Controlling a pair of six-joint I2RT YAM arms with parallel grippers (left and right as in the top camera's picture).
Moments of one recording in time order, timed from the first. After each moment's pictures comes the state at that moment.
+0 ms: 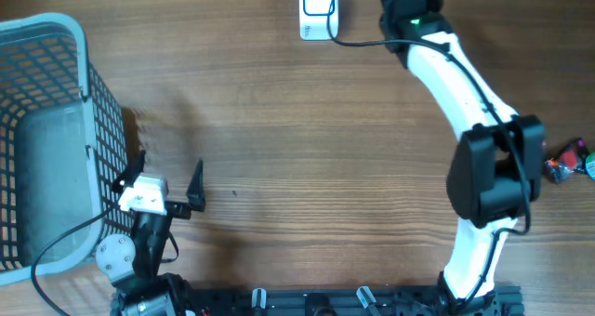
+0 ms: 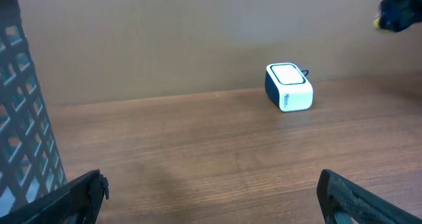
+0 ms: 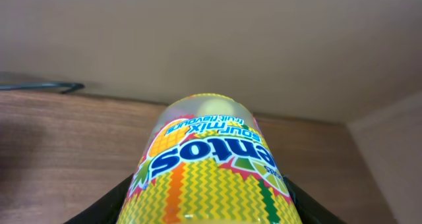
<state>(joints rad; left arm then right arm) 0.41 0.16 0.02 0.11 0.58 0.04 0.24 2.08 1.76 -0.23 0.61 -0.18</state>
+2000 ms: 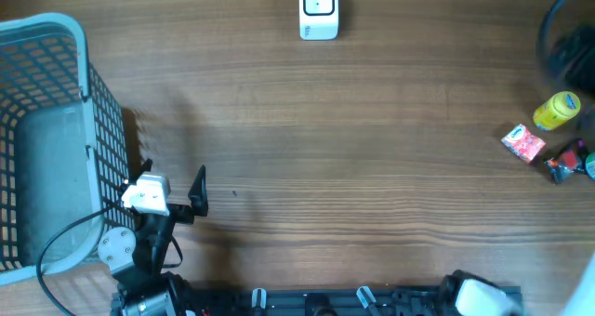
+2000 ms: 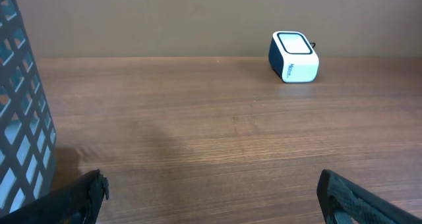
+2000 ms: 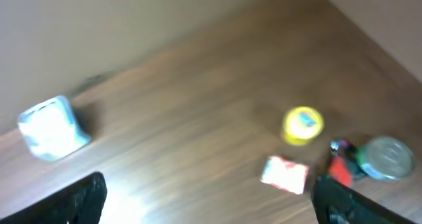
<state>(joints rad) 0.41 0.16 0.01 -0.04 0.56 0.04 -0.37 1.27 1.76 -1.17 -0.12 0.15</state>
